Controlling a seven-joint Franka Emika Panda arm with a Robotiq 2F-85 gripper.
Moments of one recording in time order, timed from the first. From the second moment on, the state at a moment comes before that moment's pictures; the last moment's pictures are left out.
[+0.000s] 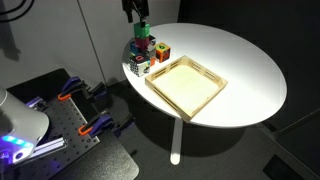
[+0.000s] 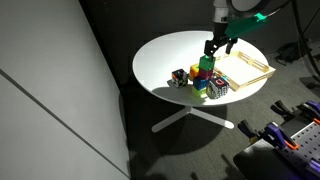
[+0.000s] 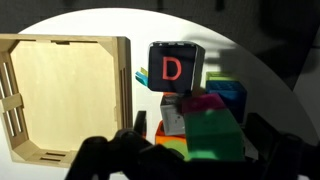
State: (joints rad) arm 0.12 0.14 0.11 -2.24 -0.18 2.32 0.40
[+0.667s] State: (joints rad) arm 0.14 0.19 0.10 -2.15 -0.19 2.32 0.41
